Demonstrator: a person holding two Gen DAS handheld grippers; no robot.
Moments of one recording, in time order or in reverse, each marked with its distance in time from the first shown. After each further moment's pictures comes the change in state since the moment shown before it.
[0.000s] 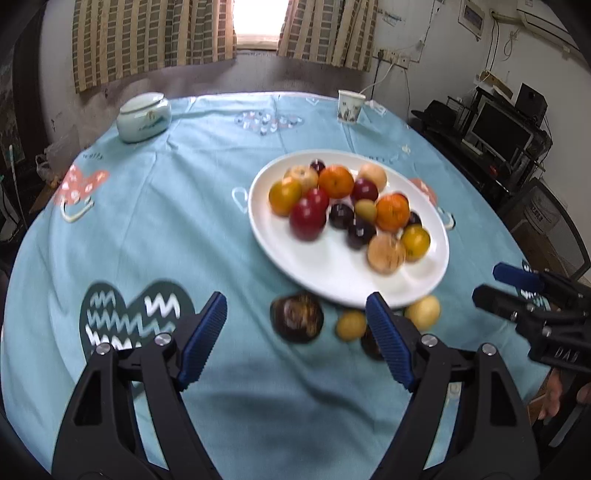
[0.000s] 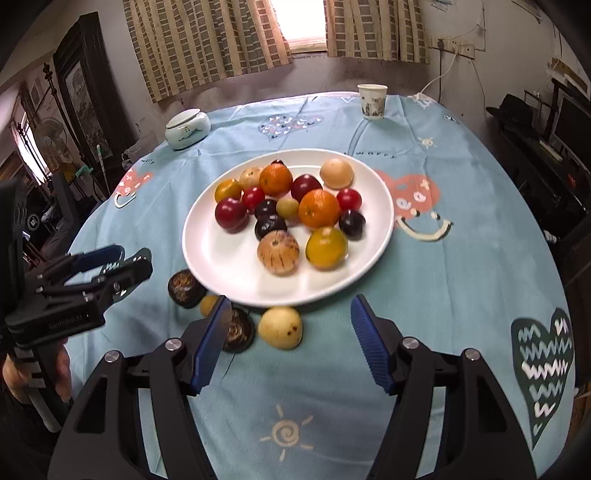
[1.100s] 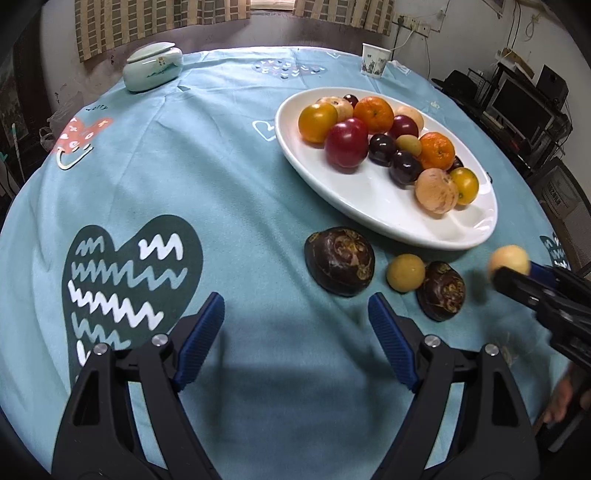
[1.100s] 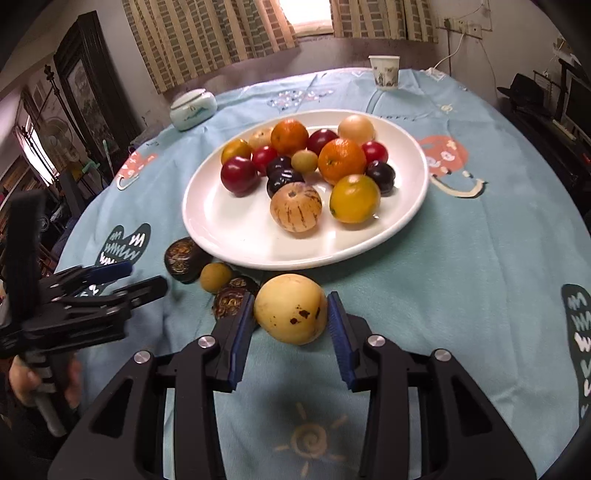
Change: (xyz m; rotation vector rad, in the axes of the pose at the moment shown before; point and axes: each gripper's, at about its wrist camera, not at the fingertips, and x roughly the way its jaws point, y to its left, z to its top) left arm 0.050 0.020 -0.028 -0.017 0.128 0.052; right arm 0.036 0.008 -0.030 0.024 0.021 0.056
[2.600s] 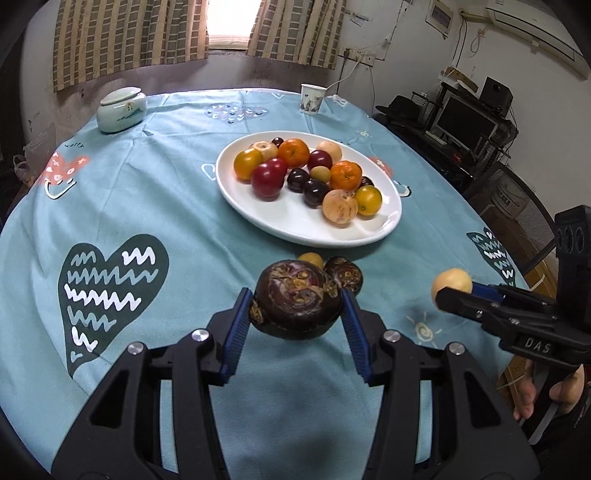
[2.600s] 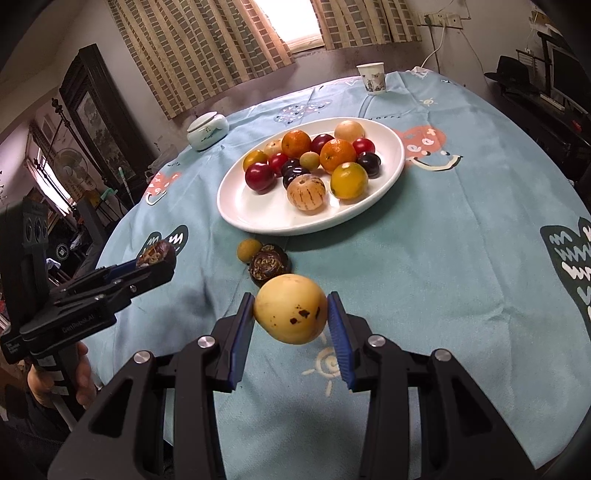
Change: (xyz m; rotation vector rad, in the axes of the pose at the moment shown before) left arm -0.078 -0.029 -0.029 0.074 -0.156 -0.174; right arm -0.052 -0.005 -0.037 0.090 -0.053 0.087
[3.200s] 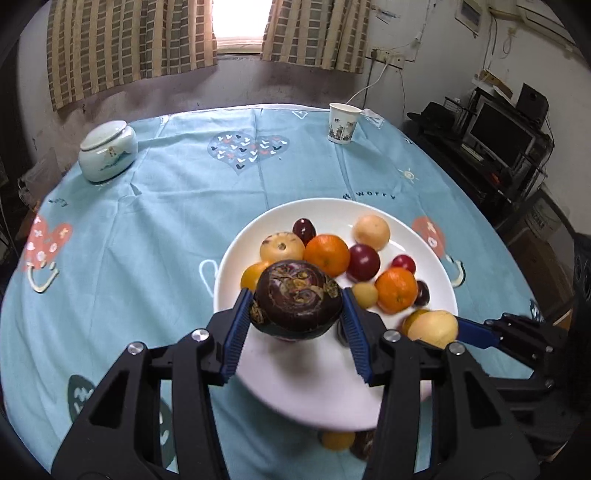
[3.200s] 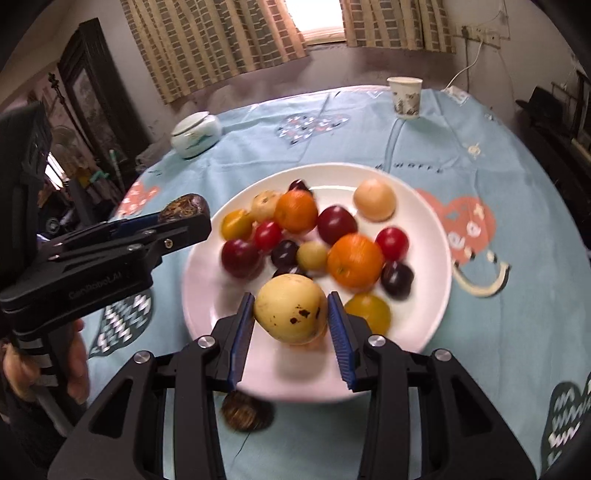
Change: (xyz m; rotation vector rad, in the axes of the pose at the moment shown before) left arm 0.095 0.017 0.146 -0.027 0.026 0.086; right arm 0.087 0.004 0.128 -0.109 0.051 -0.051
